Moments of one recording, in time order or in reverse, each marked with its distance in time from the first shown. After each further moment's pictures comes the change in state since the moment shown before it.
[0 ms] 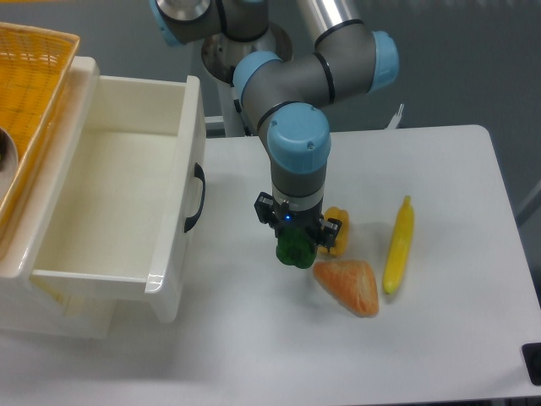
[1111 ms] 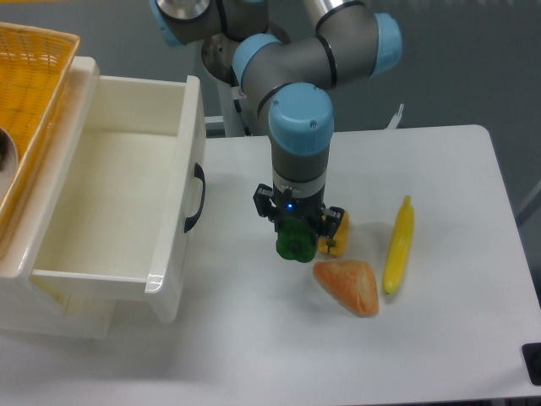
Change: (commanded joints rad) arm 0.008 0.058 0.015 -0.038 -0.067 -0.091
